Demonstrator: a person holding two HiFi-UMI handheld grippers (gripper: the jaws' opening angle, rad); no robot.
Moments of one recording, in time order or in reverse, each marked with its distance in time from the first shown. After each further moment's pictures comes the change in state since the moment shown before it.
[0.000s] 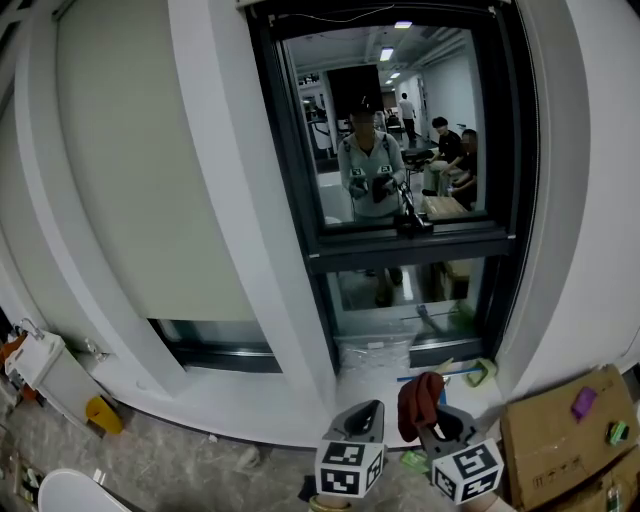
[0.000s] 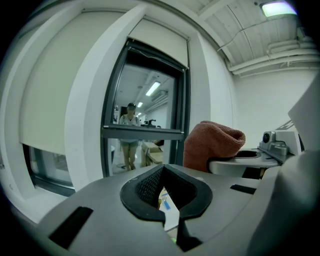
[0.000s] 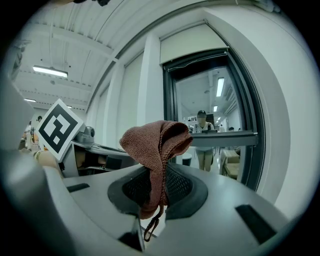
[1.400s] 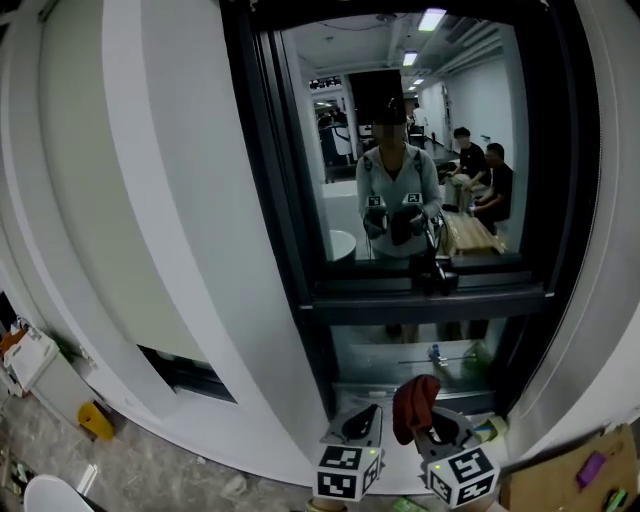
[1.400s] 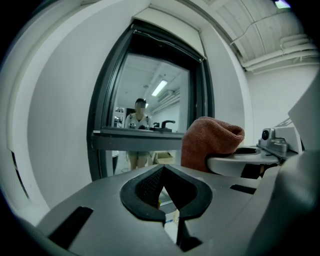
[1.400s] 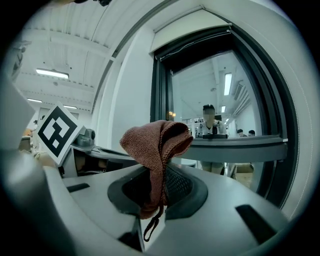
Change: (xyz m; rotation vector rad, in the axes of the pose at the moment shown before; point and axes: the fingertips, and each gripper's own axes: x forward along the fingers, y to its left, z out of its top) left arm 0.197 0.092 0.076 -0.013 -0.016 0.070; right arm 0.184 -0.143 0.046 -0.034 -0.021 0.083
